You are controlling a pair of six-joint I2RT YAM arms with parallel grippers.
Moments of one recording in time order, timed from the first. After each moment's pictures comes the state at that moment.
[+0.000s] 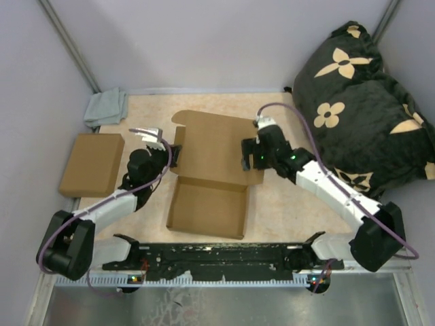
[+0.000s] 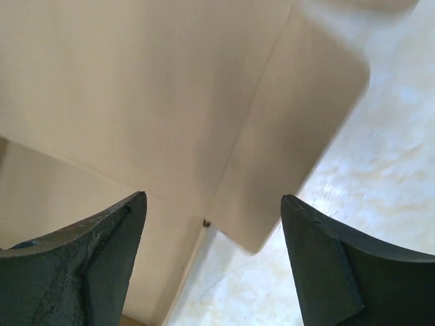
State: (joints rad) left arm -0.38 1.26 0.50 0.62 0.04 -0.27; right arm 0.62 1.29 0.99 -0.50 0.13 0.37
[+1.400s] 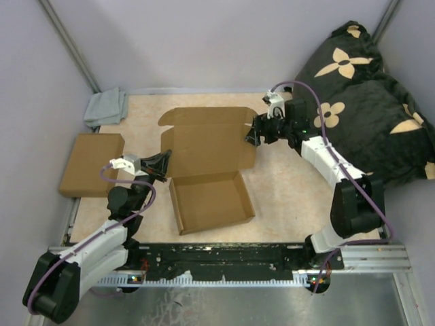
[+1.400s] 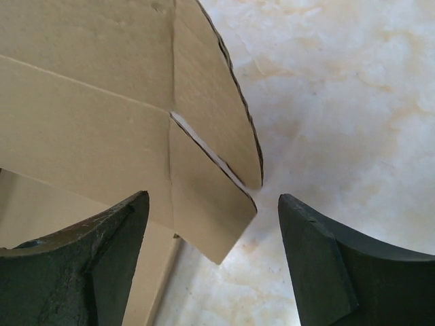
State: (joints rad) left arm -0.41 0.85 0.15 1.08 0.06 -0.25; right arm 0.25 1.52 1.15 -0.23 -0.50 0.07
